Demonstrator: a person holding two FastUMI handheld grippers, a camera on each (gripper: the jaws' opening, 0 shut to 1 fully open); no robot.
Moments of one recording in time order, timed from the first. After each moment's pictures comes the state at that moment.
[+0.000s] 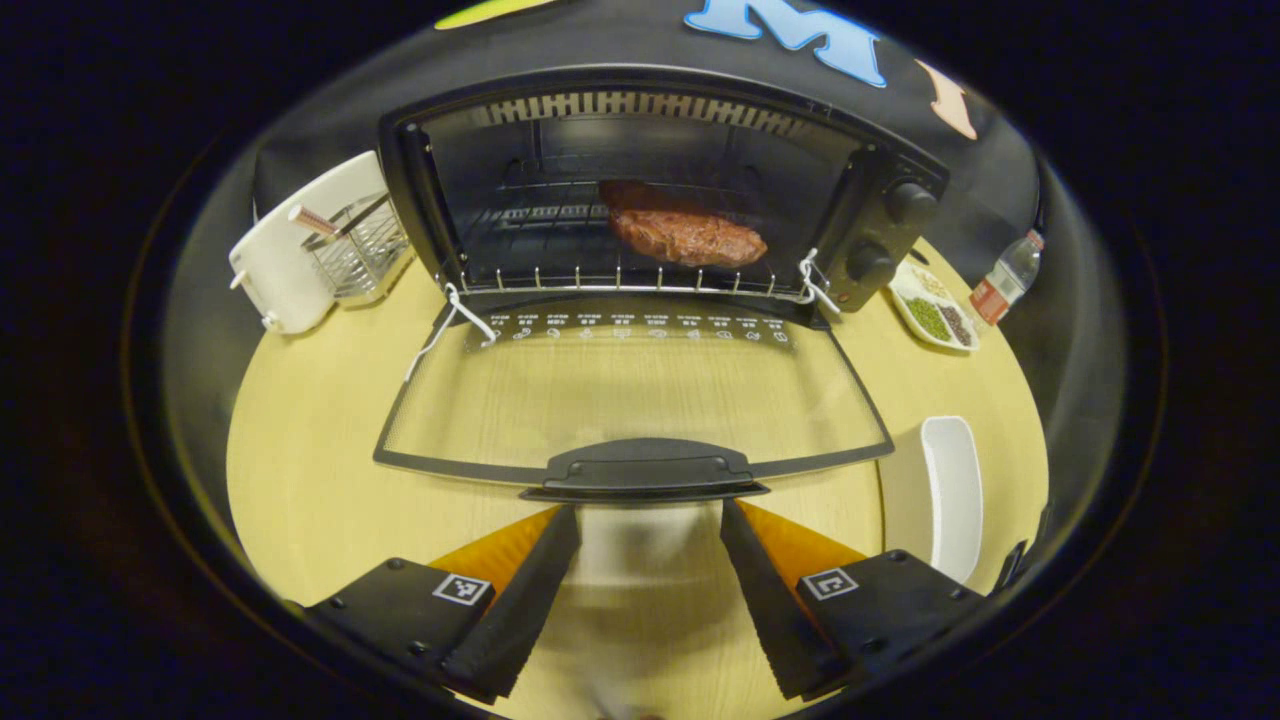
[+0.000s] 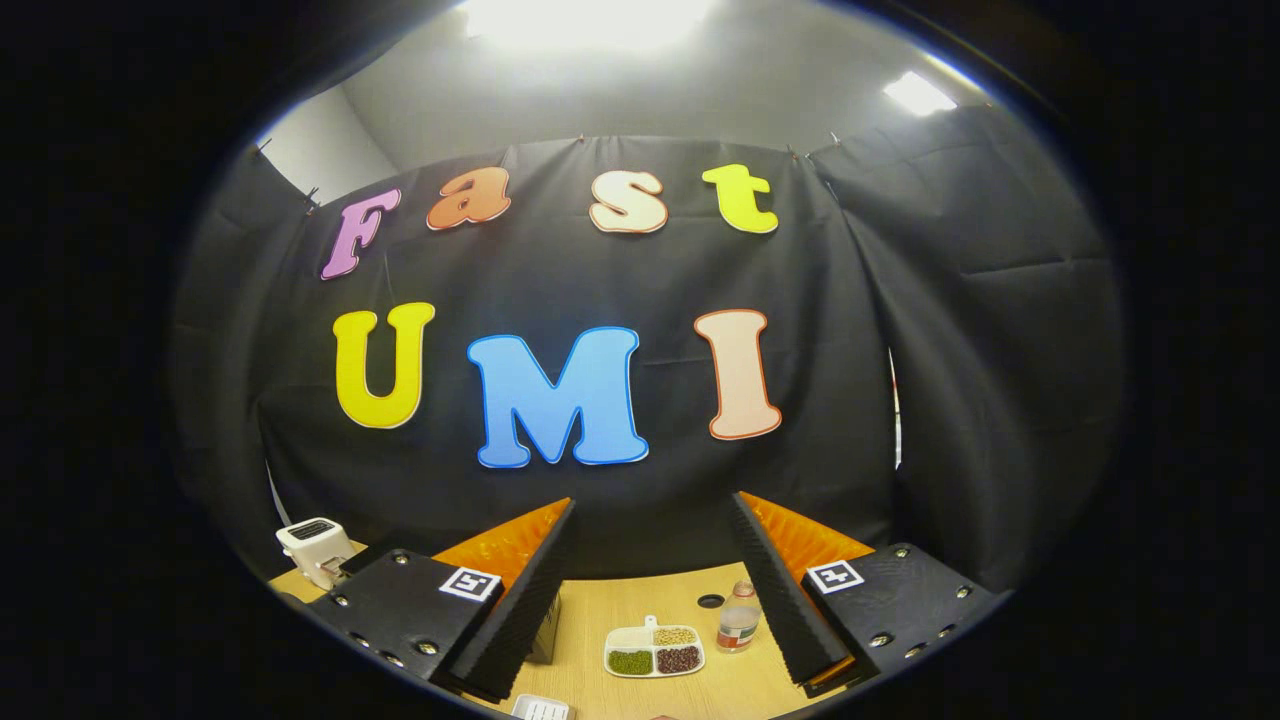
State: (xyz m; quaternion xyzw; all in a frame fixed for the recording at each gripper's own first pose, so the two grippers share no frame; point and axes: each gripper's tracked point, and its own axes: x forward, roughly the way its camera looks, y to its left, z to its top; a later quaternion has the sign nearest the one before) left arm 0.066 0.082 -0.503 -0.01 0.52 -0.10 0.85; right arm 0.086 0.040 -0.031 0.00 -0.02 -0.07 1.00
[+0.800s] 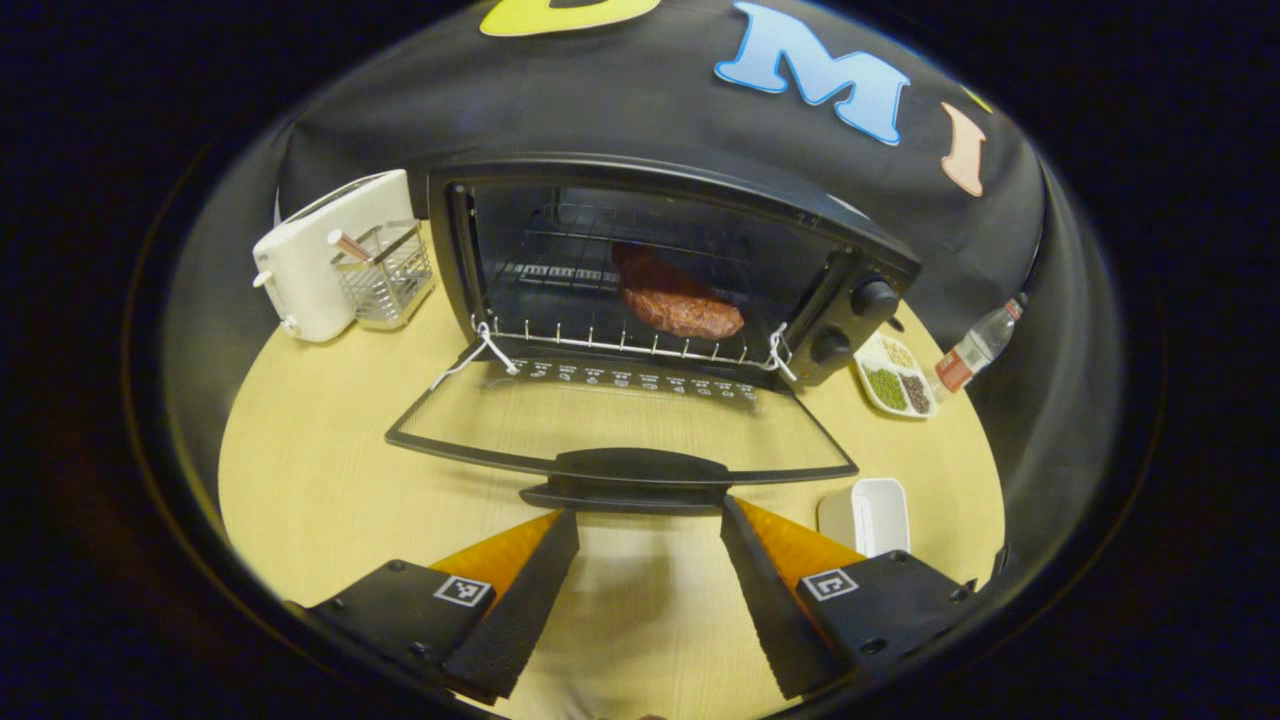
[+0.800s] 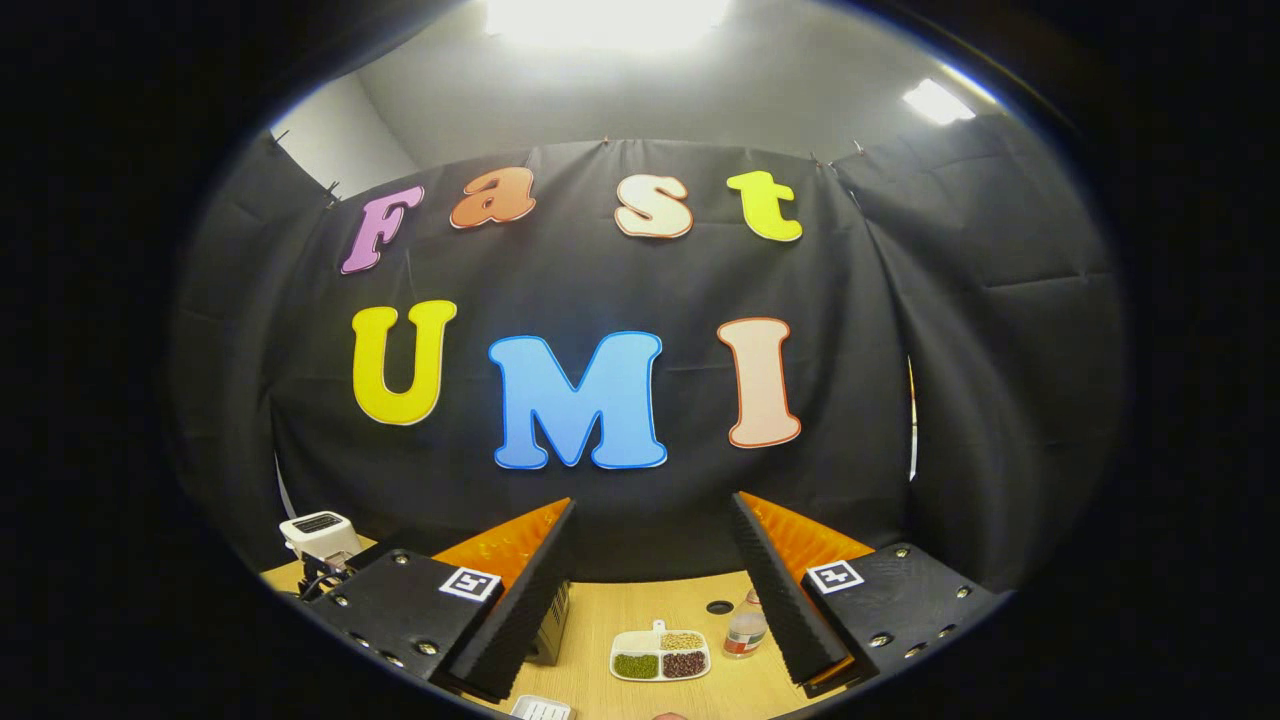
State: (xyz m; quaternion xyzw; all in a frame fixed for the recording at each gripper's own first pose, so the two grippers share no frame) left arm 0.071 0.080 -0.463 -0.08 0.48 -0.09 0.87; right arm 0.091 0.058 -0.028 -0.02 -0.03 -0.04 1.00
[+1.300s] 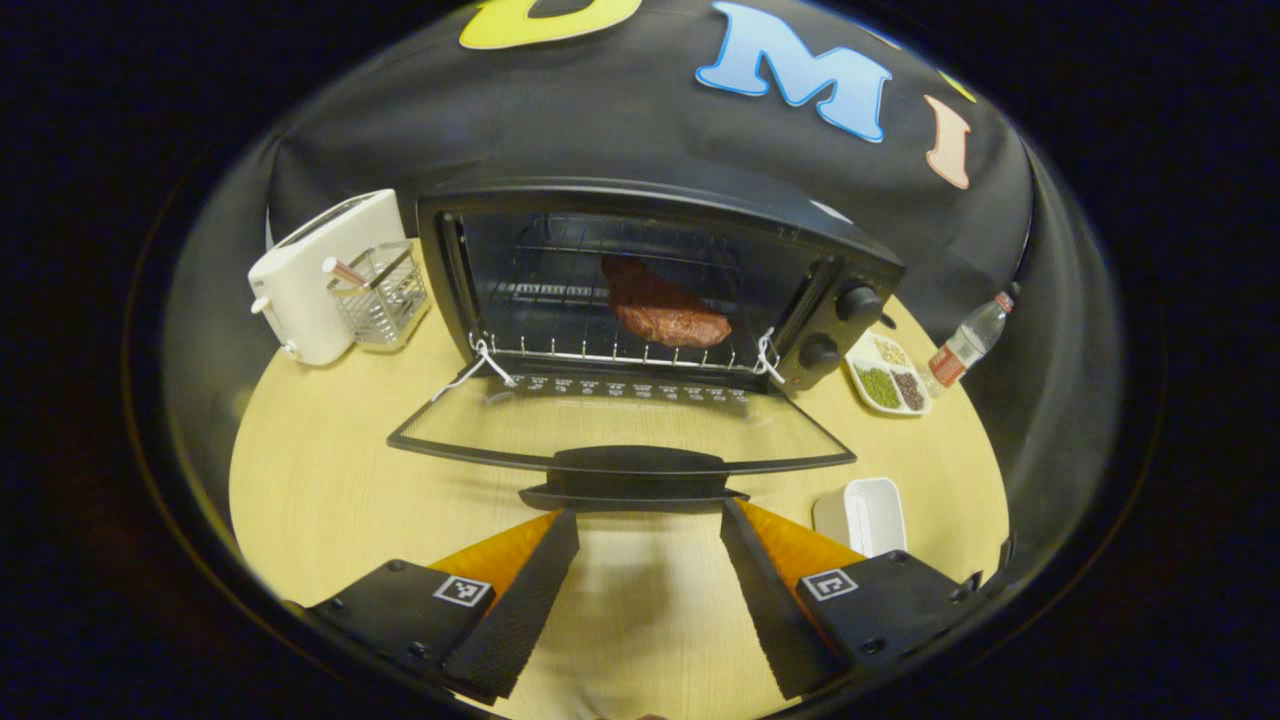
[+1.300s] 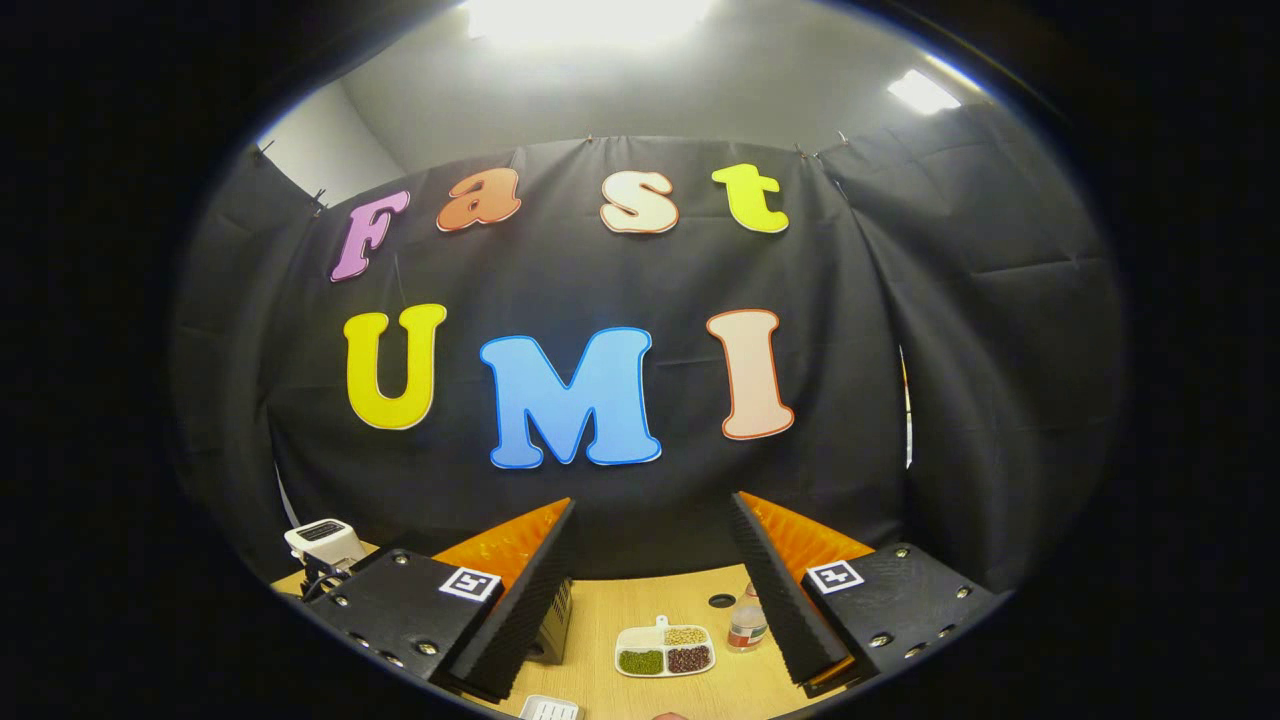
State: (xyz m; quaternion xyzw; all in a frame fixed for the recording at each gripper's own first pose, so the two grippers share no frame) left arm 0.078 0.080 -0.440 -0.06 0.46 -0.10 0.88; right arm 0.087 0.053 -0.030 0.00 -0.02 -0.05 1.00
